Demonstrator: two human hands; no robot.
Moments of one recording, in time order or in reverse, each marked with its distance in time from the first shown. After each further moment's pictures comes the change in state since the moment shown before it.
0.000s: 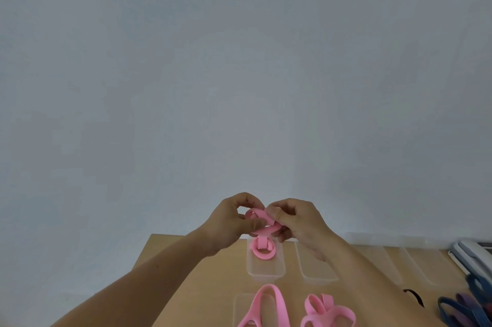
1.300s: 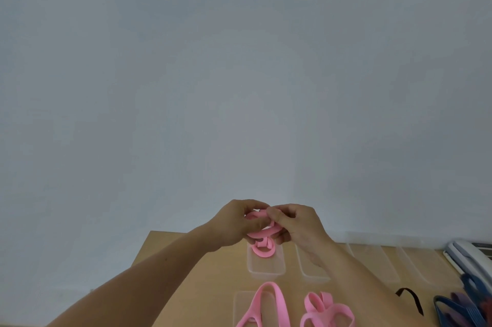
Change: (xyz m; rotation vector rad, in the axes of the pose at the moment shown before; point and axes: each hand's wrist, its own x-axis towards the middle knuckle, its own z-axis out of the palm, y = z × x) left_hand 0.006 -0.005 -0.005 0.195 -0.110 -0.071; right_hand 0.006 0.020 0.013 0.026 0.060 -0.005
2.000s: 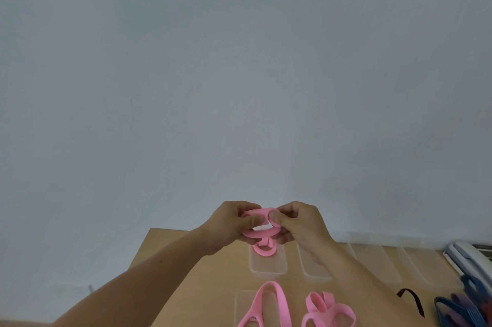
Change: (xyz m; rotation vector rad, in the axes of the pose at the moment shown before) left_hand 0.002 -0.023 -0.011 -0.273 0.010 -0.044; right_hand 0.010 0.004 0.004 -0.092 0.065 0.004
